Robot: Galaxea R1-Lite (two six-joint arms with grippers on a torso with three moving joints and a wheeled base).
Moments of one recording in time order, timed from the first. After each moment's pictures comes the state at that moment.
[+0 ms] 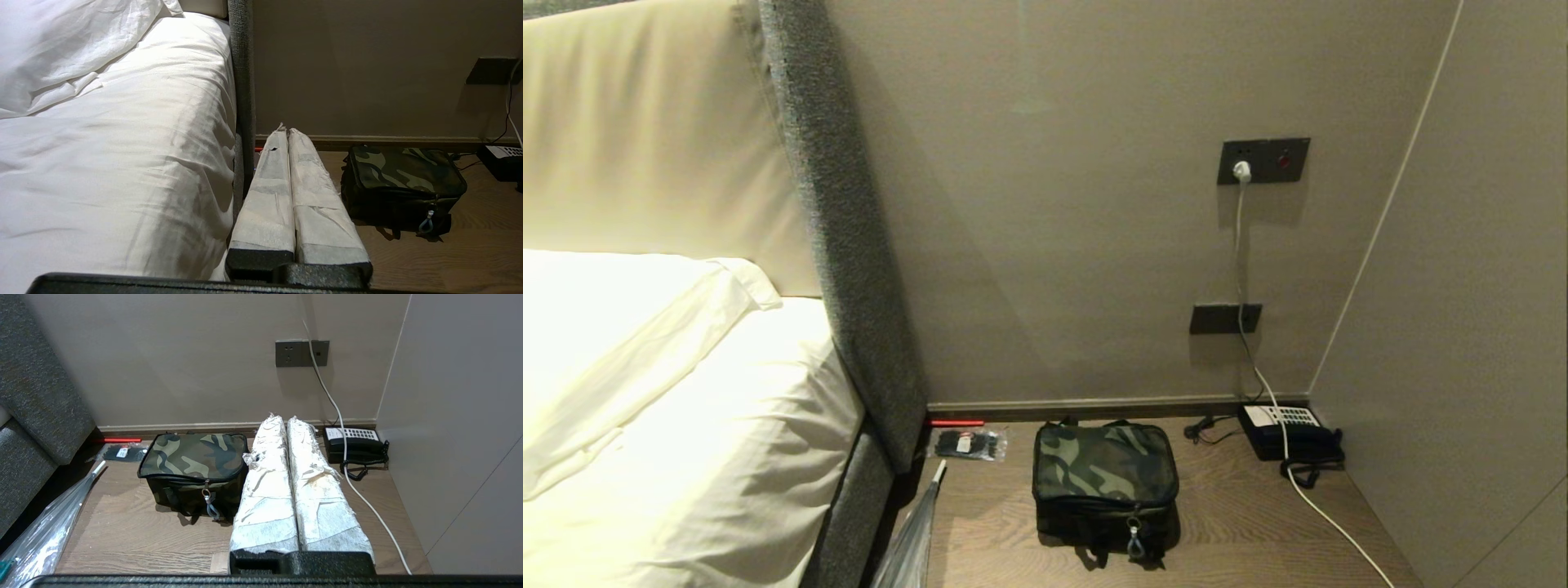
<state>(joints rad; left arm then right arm) 0.00 0.00 0.00 0.01 0.00 0.02 0.02 0.00 0.00 -0.03 0.00 0.01</state>
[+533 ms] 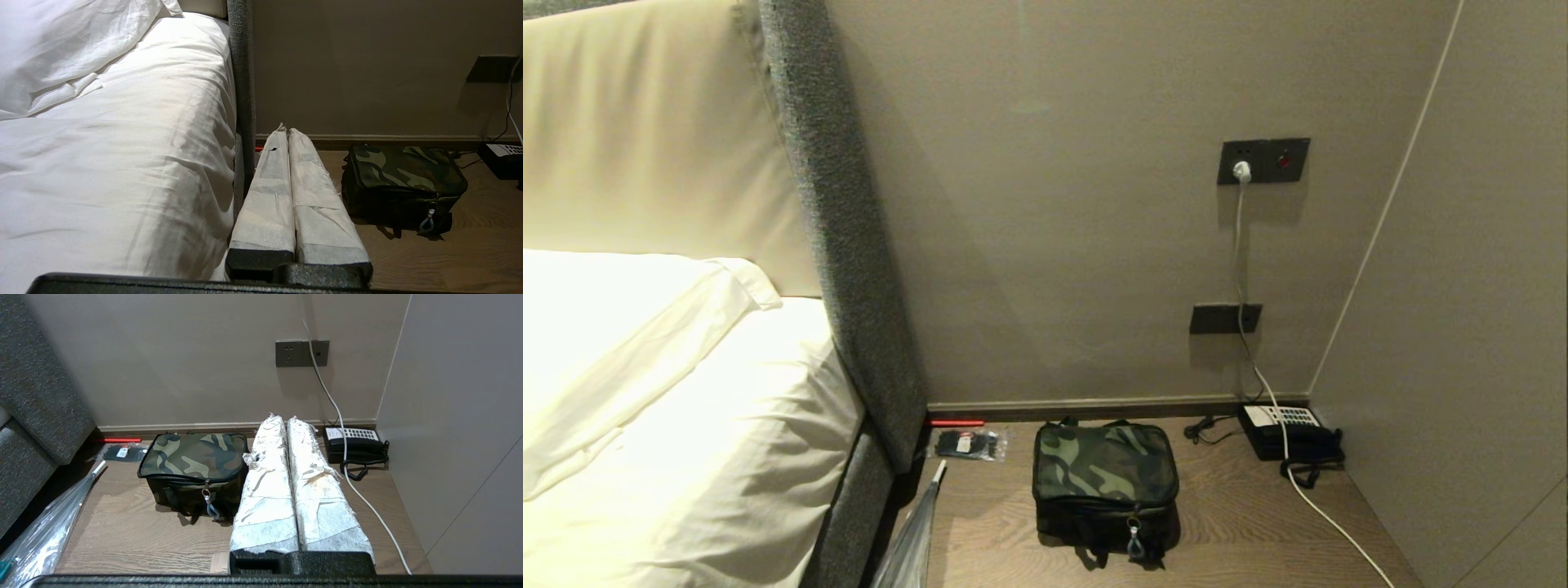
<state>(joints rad) 0.00 0.00 0.00 0.01 -0.01 0.02 0.02 0.00 0.00 -0.03 0.00 0.01</state>
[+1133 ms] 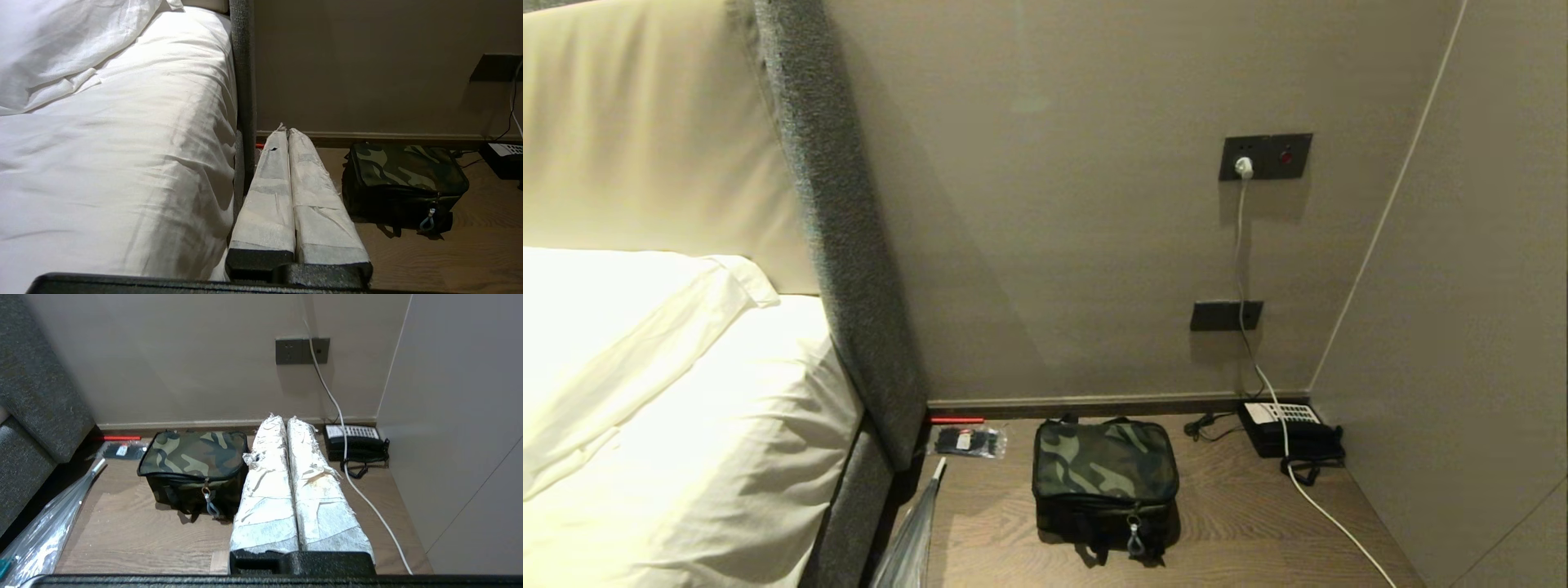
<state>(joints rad) 0.00 0.00 0.00 0.01 0.00 0.02 0.02 0.00 0.00 -0.03 0.00 0.01</state>
